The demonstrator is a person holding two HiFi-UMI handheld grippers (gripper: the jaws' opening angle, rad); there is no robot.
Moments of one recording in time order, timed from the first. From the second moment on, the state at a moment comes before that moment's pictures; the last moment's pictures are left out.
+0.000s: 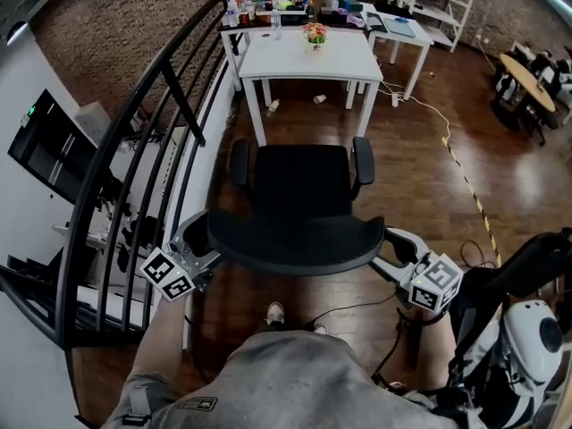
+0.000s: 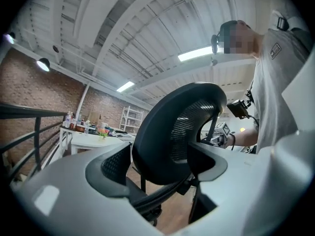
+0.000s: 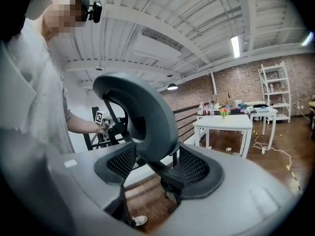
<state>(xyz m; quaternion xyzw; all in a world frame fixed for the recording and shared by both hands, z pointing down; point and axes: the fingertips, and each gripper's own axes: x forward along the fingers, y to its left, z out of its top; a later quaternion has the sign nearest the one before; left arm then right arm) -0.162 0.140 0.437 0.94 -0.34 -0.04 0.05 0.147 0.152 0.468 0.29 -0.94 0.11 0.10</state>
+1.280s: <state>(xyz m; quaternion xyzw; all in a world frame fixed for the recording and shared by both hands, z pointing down) -0.024 0.284 0.551 0.96 -0.19 0.02 0.21 0.056 0.285 0.570 0.14 -0.96 0.18 0.19</state>
